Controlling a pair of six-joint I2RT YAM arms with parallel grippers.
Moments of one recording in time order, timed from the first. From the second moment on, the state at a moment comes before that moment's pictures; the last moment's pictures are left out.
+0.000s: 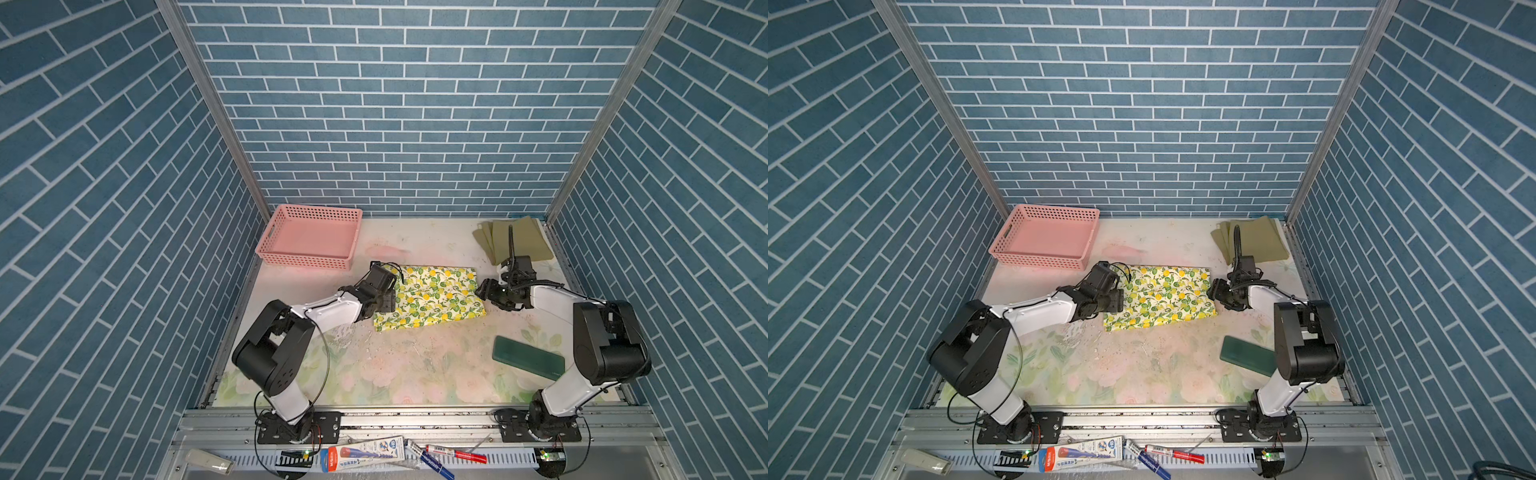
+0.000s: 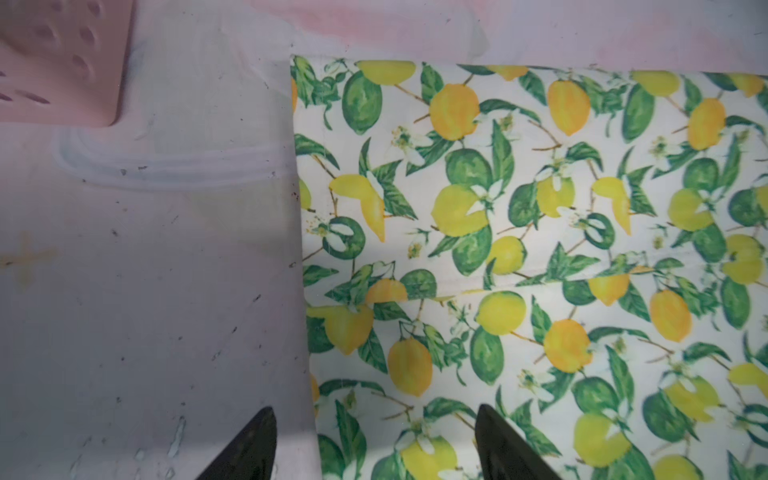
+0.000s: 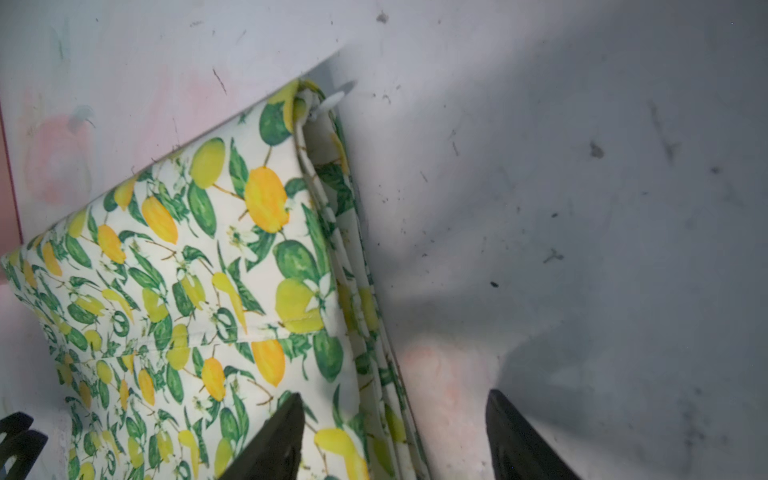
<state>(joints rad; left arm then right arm) -0.59 1.70 0.94 -0.23 -0.18 -0.49 0.14 1.67 0.86 -0.25 -0.31 0.45</state>
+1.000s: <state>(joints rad) -0.54 1.86 0.98 -0.03 -0.08 -0.49 0.16 1.57 0.87 -0.15 -0.40 0.52</state>
